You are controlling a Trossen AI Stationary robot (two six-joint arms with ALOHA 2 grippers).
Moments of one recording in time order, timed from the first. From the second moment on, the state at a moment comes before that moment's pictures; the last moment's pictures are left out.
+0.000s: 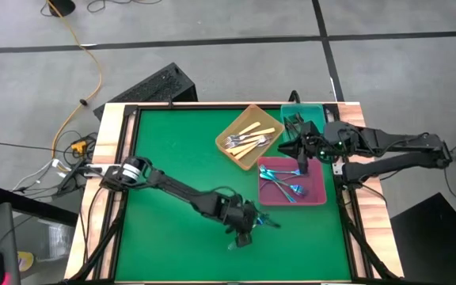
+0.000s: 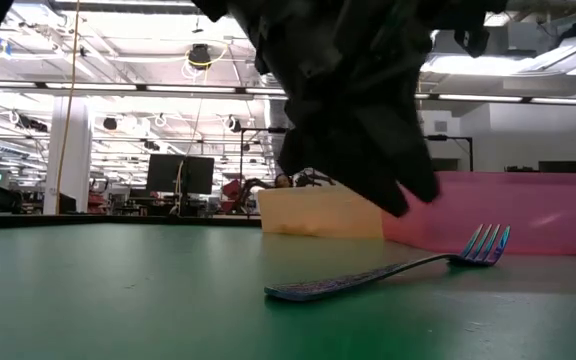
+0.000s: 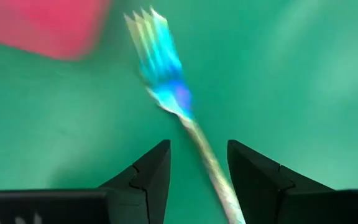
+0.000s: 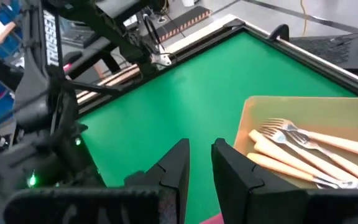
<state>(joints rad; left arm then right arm) -0.31 2.18 1.61 -0.40 -0.09 -0.56 -0.03 0.83 0.88 -0.43 0.12 0.46</state>
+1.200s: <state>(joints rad) -0.29 2.25 1.69 -0.47 -0.12 -0.51 0.09 0.97 0.88 -0.37 0.17 0.38</state>
